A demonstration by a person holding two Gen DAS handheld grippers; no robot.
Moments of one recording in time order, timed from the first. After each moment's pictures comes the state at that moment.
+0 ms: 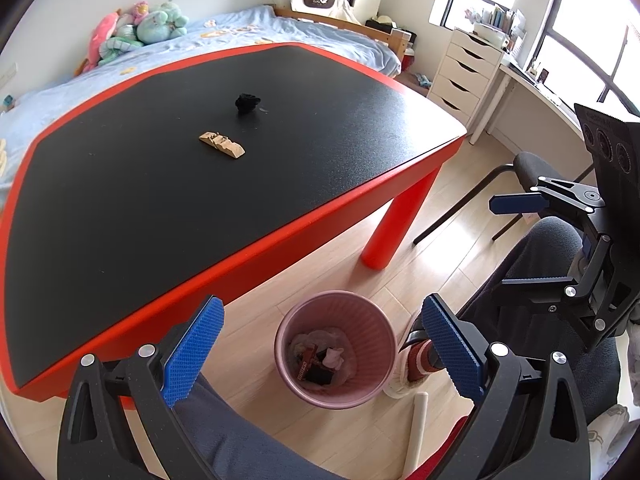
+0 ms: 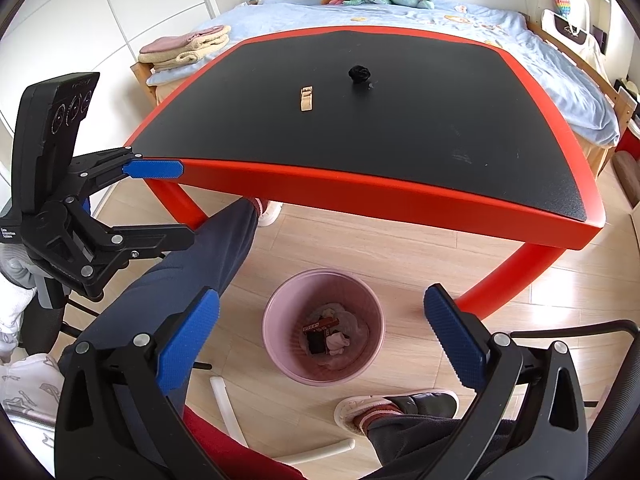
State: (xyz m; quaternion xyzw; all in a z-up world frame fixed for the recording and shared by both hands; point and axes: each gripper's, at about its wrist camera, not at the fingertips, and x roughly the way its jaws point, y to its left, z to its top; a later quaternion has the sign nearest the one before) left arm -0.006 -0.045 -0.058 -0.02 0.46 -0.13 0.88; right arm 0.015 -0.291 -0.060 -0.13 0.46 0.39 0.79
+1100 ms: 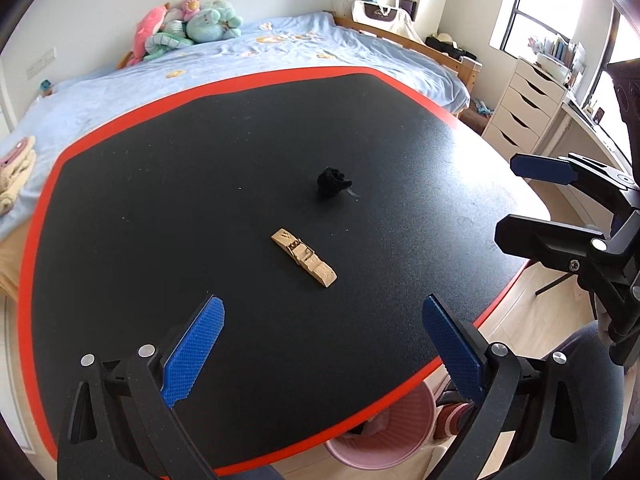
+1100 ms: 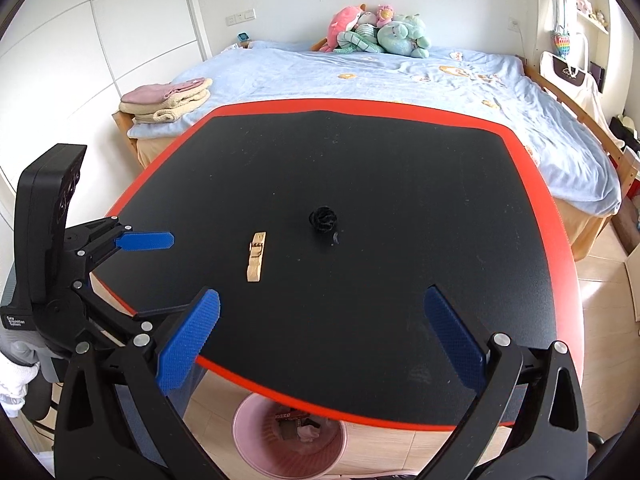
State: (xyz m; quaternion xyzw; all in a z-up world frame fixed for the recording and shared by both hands) left arm 0.101 -0.011 -0.040 -0.04 0.46 -0.03 0.89; right arm 0.153 -0.214 -0.005 -0.12 0.39 0.38 0.83
